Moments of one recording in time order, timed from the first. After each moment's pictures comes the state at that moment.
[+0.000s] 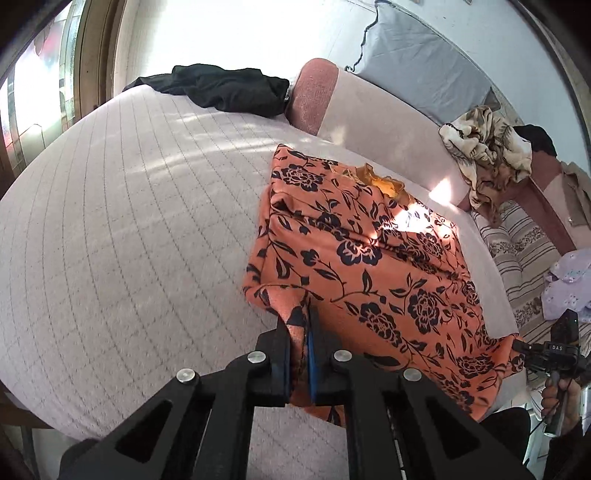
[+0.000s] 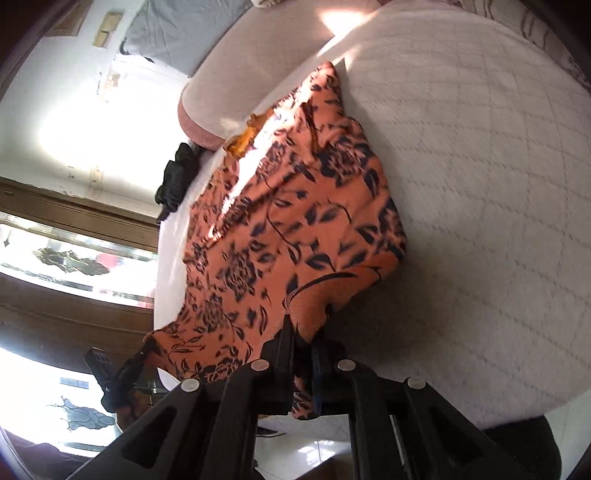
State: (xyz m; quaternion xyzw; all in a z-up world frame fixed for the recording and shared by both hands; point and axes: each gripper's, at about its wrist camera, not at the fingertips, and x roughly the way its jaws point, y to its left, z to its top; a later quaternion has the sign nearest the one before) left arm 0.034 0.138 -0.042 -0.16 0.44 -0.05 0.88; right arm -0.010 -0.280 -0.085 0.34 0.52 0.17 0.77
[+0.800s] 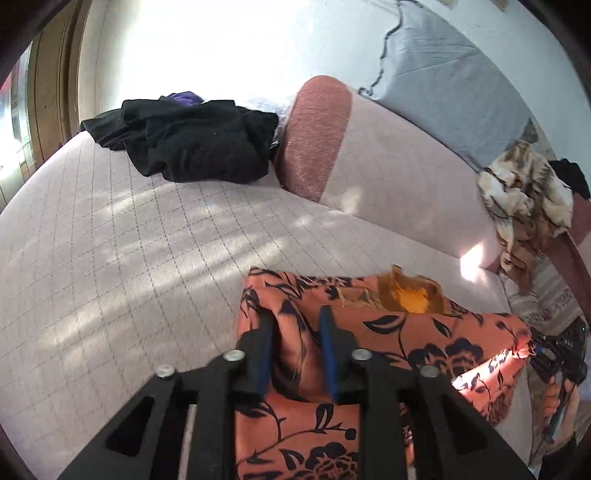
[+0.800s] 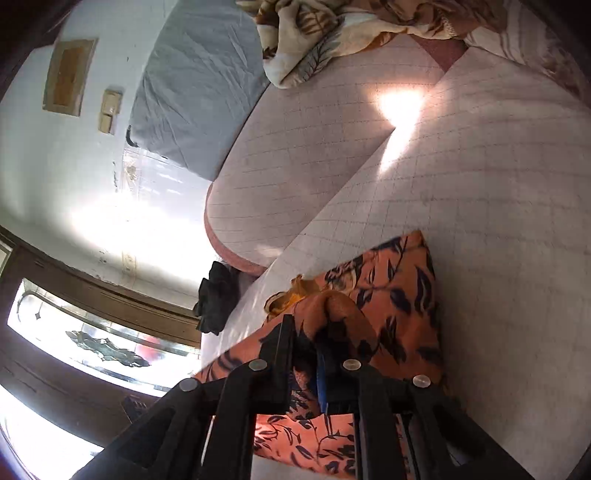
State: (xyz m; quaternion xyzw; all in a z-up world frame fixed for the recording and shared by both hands) left arm 0.305 0.135 -0.045 -0.16 0.43 -0.03 0.89; right arm 0.241 -0.305 -0.065 0.41 0.40 0.17 0.80
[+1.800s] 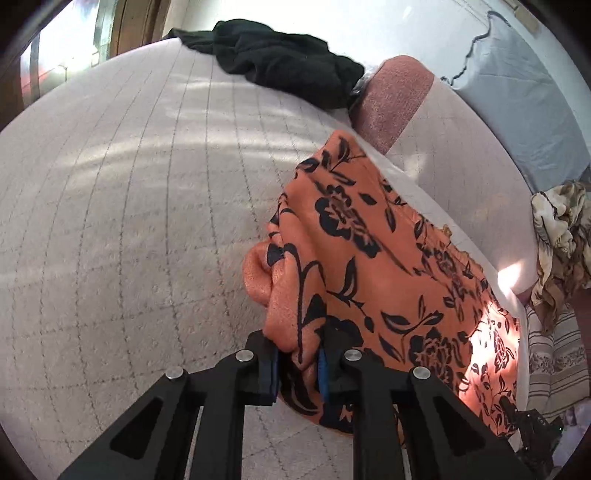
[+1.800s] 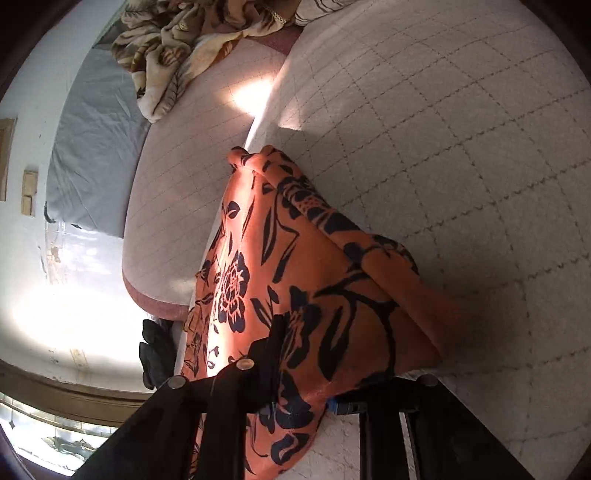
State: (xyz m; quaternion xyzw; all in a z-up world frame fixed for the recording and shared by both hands) left arm 0.230 0.109 -0.100 -0.26 0.45 0.08 0.85; right arm 0.158 -0.252 -0.155 0.52 0.36 -0.04 0.77
